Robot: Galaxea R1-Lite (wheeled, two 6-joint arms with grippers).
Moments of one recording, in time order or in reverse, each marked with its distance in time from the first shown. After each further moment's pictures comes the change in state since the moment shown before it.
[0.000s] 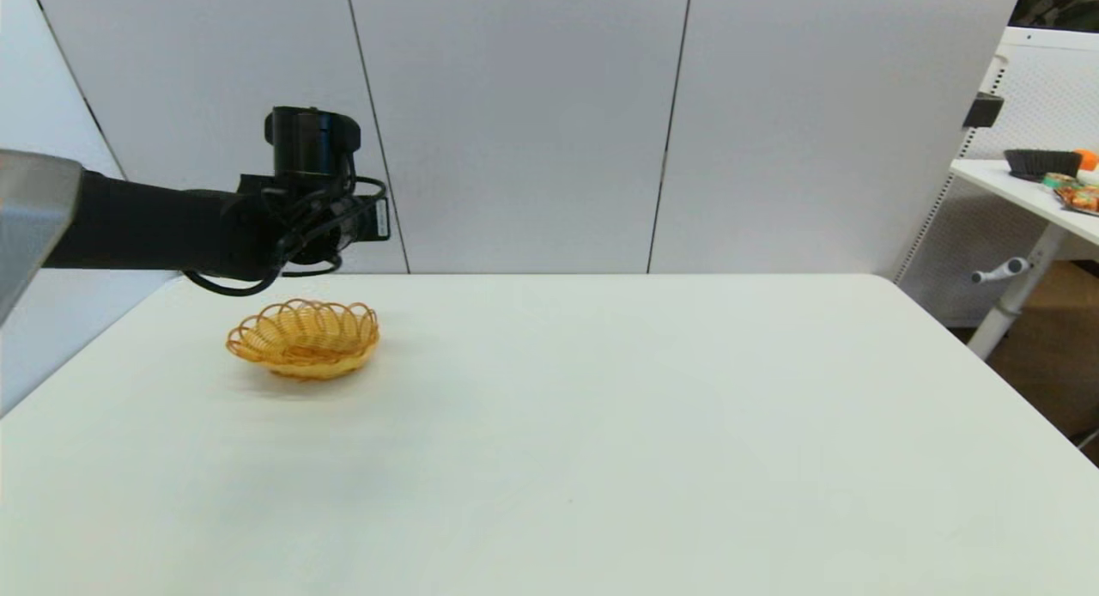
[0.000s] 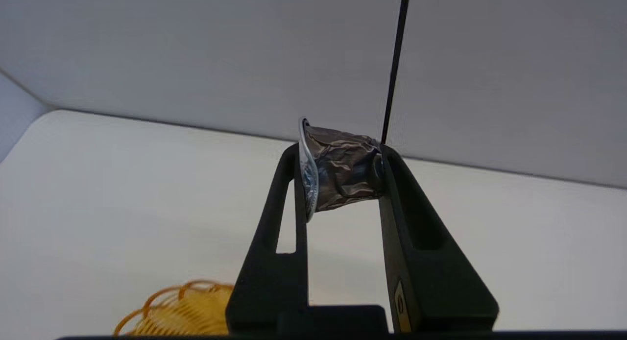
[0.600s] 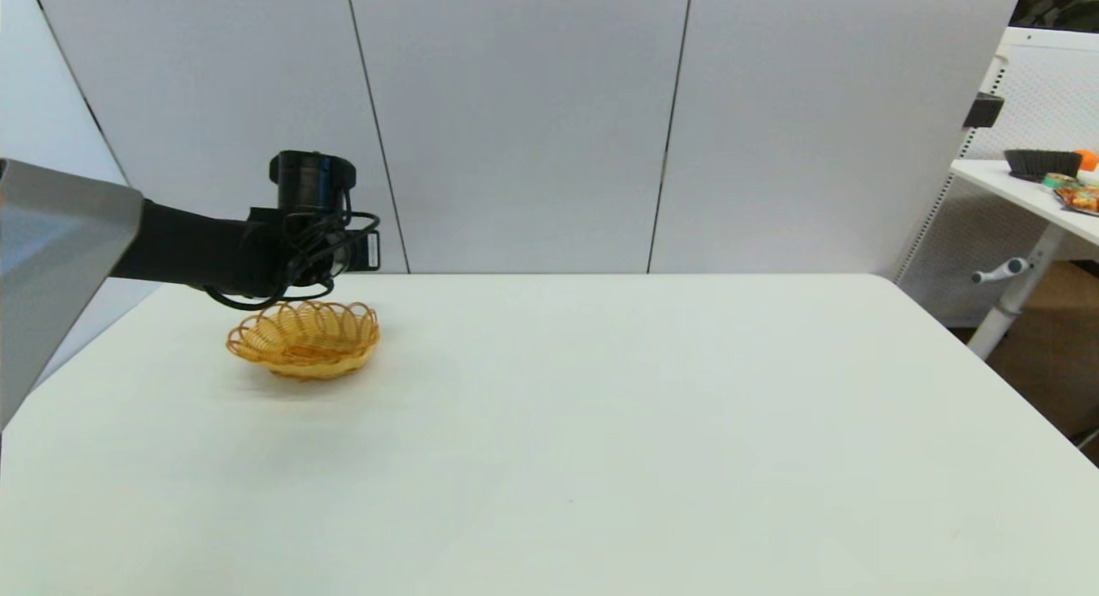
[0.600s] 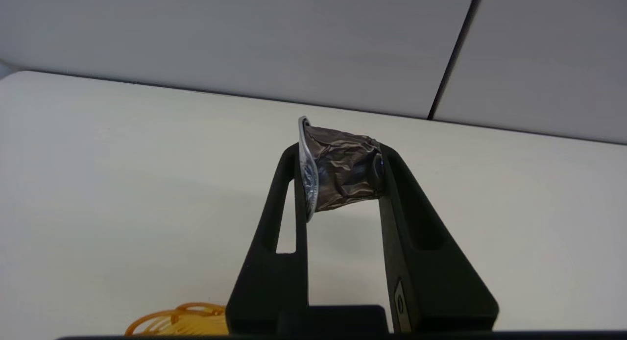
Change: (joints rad) left arm 0.086 0.100 -0.003 0.013 -0.082 0.009; right arm 0.000 0.000 0.000 0.000 0.000 0.000
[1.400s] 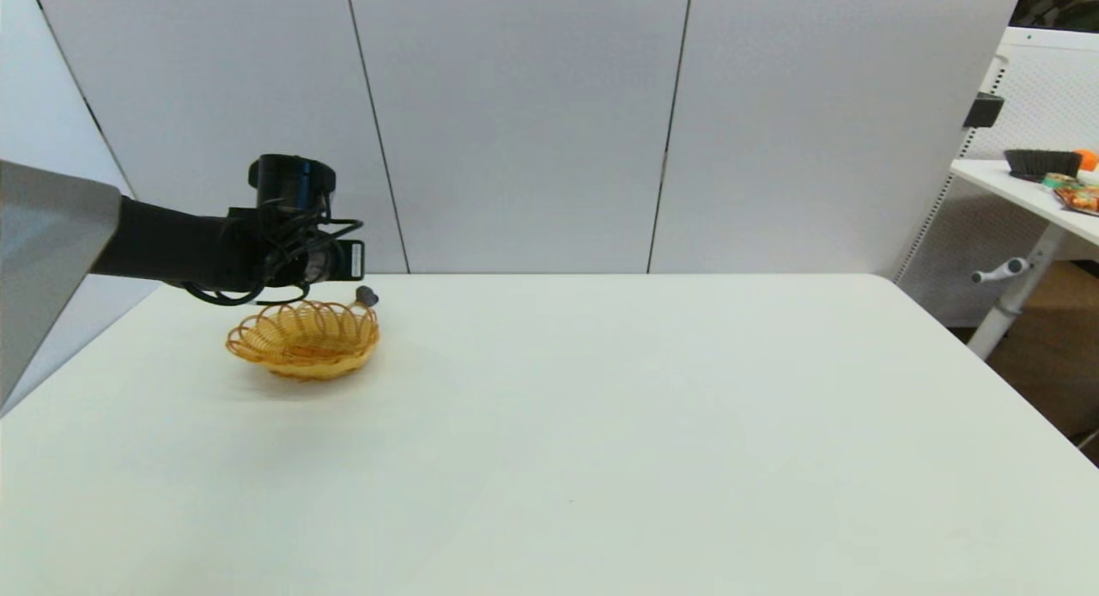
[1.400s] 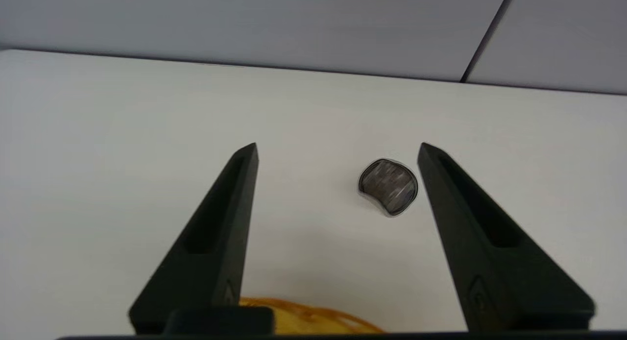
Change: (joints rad) left arm 0.058 -0.006 -0.006 0.090 -0.081 0.036; right arm 0.000 0.000 0.000 0.000 0.000 0.000
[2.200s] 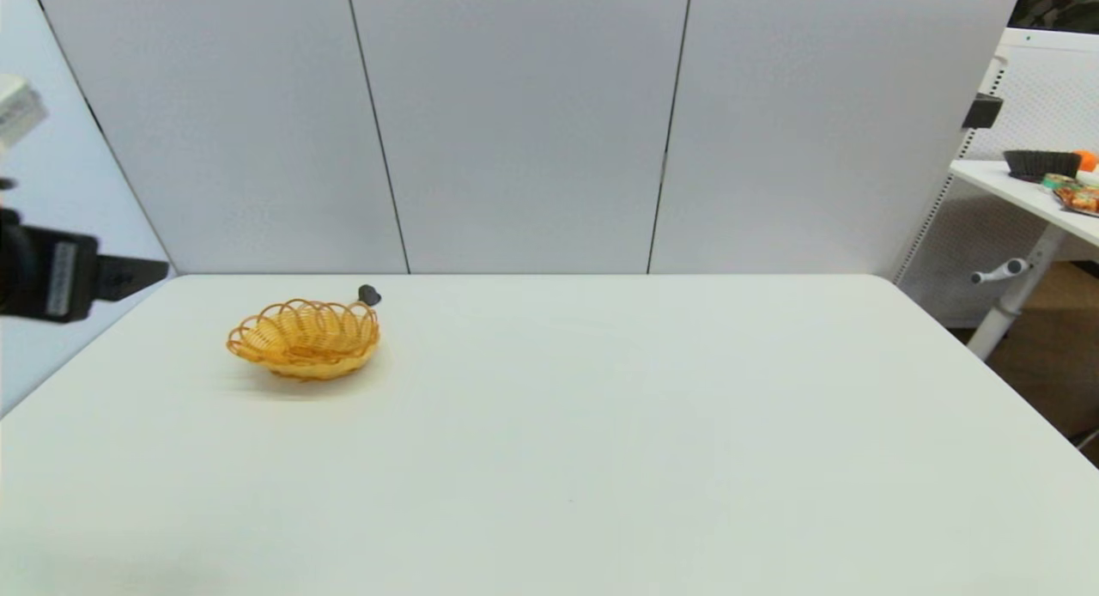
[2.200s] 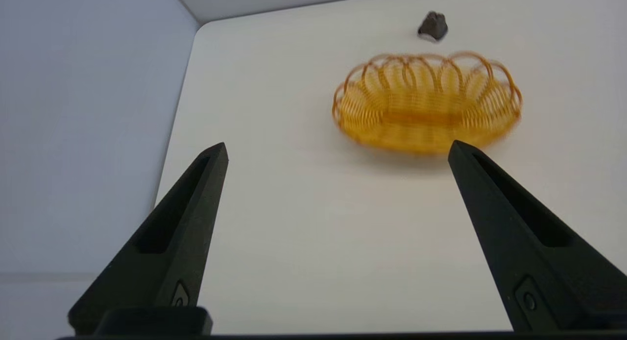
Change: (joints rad) left arm 0.038 -0.885 0.371 0.453 -0.043 0.200; right arm 0.000 0.000 0.000 0.000 0.000 0.000
